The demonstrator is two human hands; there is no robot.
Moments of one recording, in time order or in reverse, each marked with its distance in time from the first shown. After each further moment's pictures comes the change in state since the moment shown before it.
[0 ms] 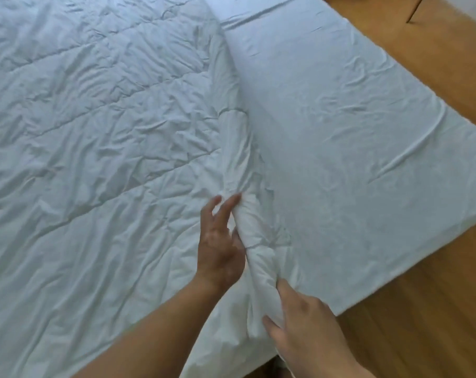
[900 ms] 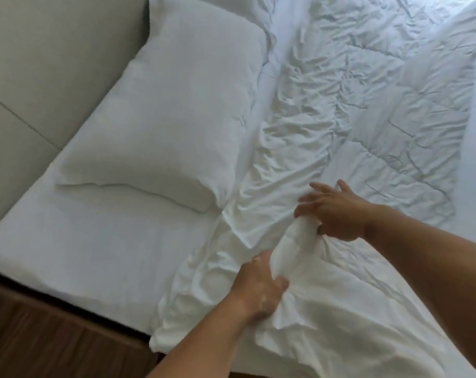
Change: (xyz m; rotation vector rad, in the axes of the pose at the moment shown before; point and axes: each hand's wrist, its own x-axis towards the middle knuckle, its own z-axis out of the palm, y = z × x) left_hand -0.239 -0.223 -0.343 -0.211 0.088 -0.627; right_hand 0.118 -0.447 0.173 -1.244 -0.312 -0.876
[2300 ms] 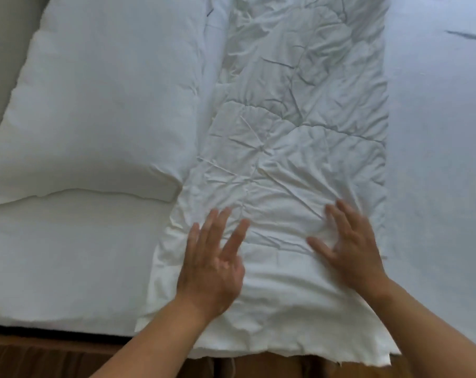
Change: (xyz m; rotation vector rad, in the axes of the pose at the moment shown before) left_hand 0.014 -0.065 -0.013 0.711 0.321 0.530; right_hand -0.067 -0.059 0.166 0.726 0.623 0.685
